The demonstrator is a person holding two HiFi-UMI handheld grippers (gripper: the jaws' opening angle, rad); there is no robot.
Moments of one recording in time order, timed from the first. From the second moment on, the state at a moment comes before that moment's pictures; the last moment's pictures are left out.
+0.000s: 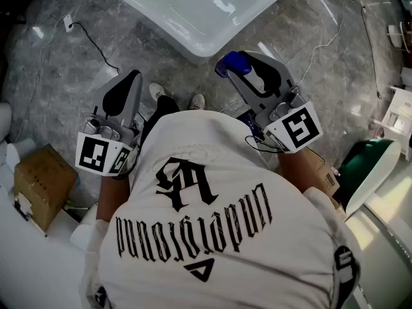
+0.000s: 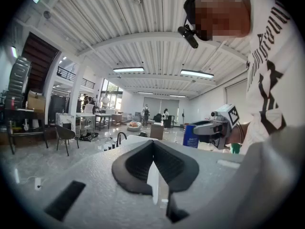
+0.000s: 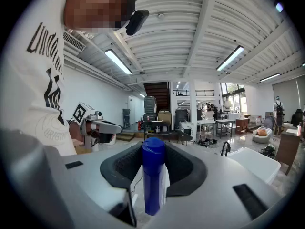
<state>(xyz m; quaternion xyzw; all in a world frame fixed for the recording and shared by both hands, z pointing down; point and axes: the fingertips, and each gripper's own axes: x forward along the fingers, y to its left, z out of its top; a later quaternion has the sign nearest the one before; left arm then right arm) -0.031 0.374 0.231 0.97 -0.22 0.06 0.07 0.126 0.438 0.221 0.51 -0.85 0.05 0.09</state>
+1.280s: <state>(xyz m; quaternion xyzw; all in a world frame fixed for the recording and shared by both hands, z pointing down) -0.151 0.214 0.232 0.97 -0.22 0.04 0.08 0.010 0.265 0.211 0.51 -0.85 0.03 0.10</state>
